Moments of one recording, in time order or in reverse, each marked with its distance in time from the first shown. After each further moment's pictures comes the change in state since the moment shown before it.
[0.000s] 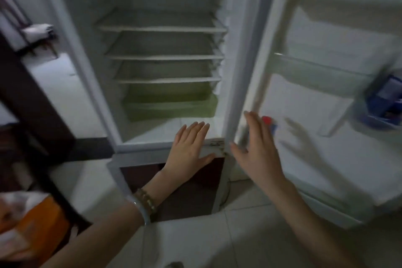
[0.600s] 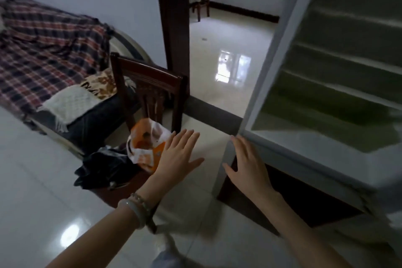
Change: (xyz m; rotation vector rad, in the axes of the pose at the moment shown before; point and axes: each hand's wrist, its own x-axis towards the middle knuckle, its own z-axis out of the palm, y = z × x) left_hand -0.260 -0.223 -0.118 0.389 -0.185 -0.742; right_hand -0.029 -0.238 0.245 0.198 -0.633 -0.470
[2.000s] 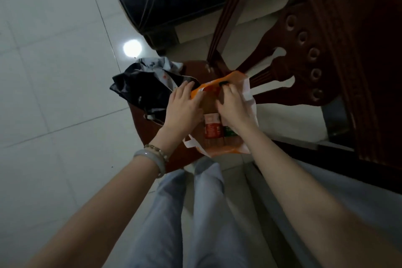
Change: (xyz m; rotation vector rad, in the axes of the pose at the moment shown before) left_hand 0.072 -0.342 0.254 -0.190 -0.431 -0.918; right_hand 0.374 -0.083 0.510 -0.006 -0.845 -0.301
